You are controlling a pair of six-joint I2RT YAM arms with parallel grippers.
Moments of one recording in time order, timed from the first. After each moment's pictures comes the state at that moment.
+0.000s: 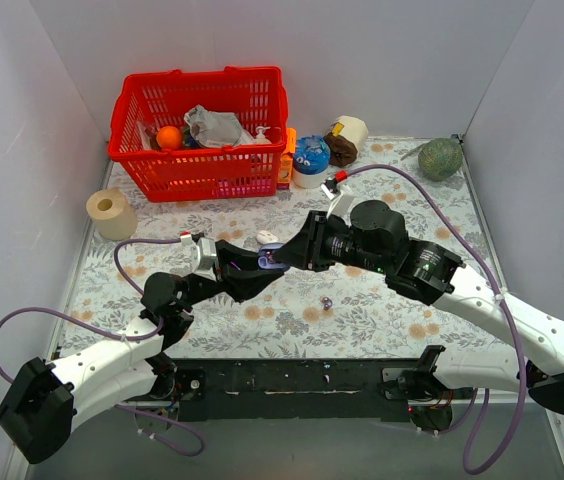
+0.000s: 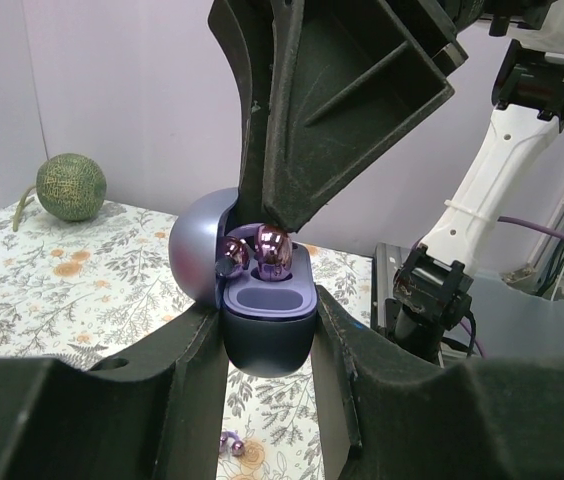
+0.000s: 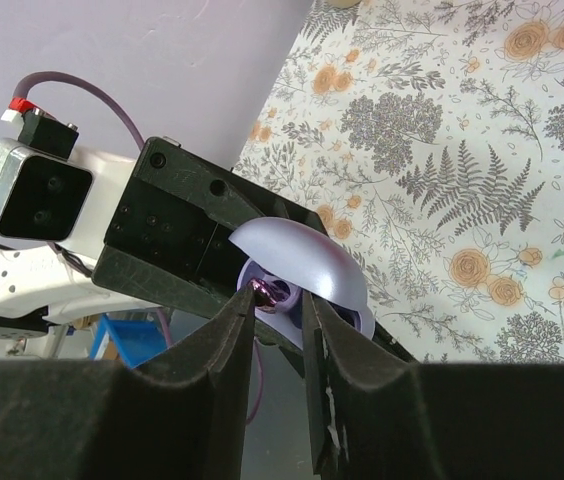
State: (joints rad) left arm -0.70 0.87 0.31 1.03 0.57 -0.39; right arm 1.02 1.09 1.18 -0.39 -0.10 0.84
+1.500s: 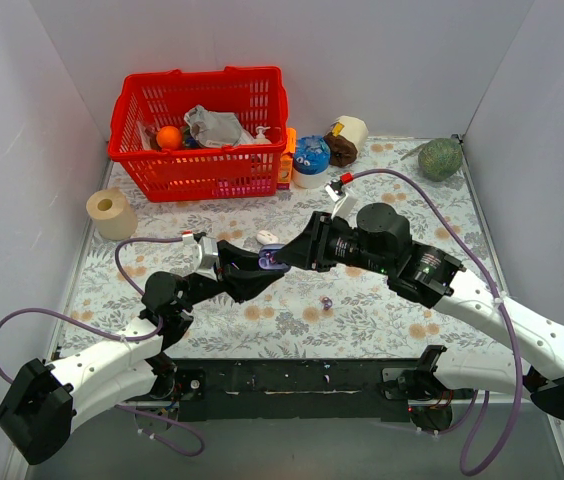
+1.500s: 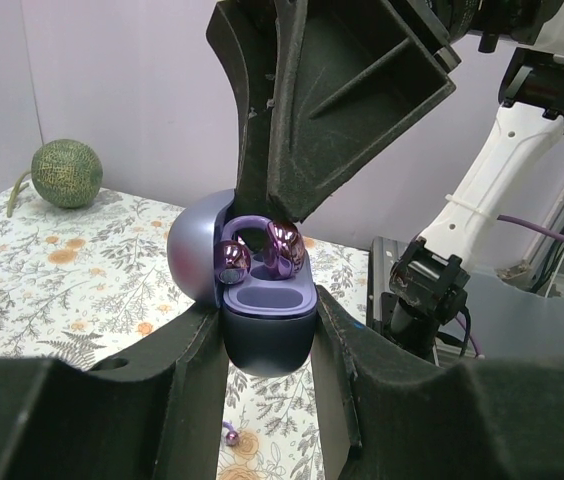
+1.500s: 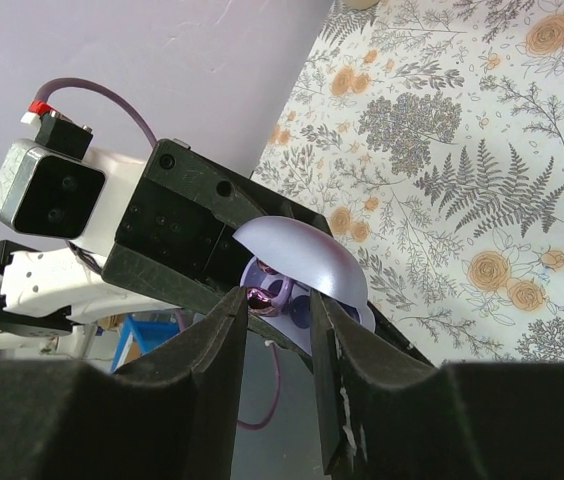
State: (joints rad) left arm -0.70 0.86 0.31 1.00 0.57 -0.40; right arm 0.98 1.06 1.10 -0.29 -0.16 0.89
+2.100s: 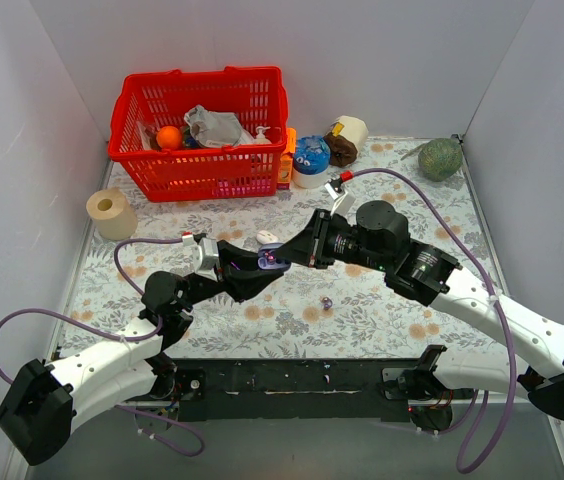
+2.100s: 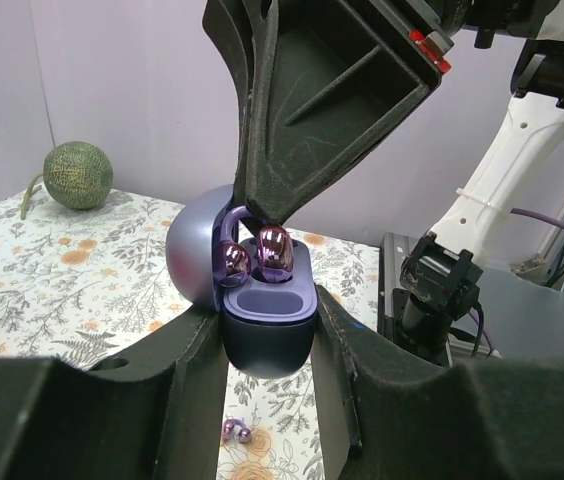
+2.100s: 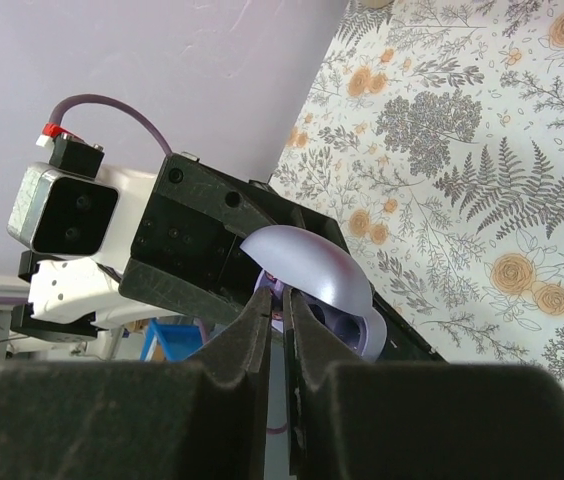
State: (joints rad) left arm -0.69 0.86 0.31 0.99 0.58 -0.37; right arm 0.96 1.08 1.09 -0.25 -0.20 0.94
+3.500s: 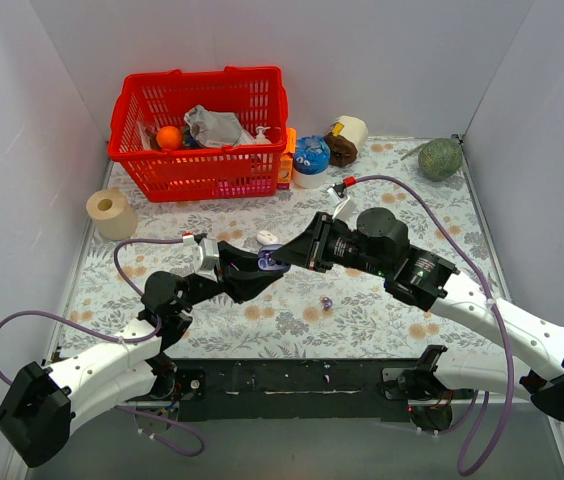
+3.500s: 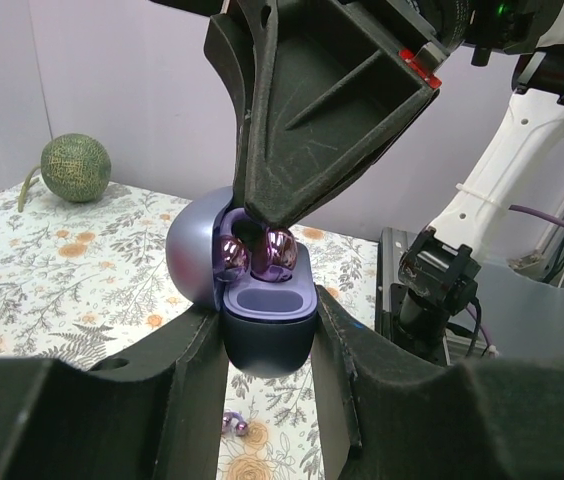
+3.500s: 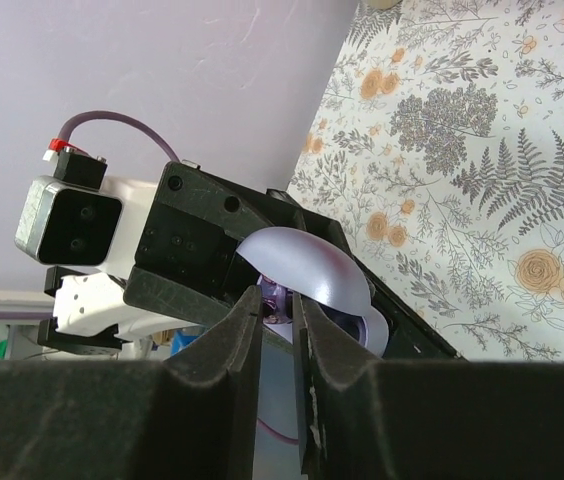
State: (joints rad) left arm -0.69 0.84 0.31 0.95 0.58 -0.37; right arm 0.96 1.06 1.02 -0.18 -0.18 1.02
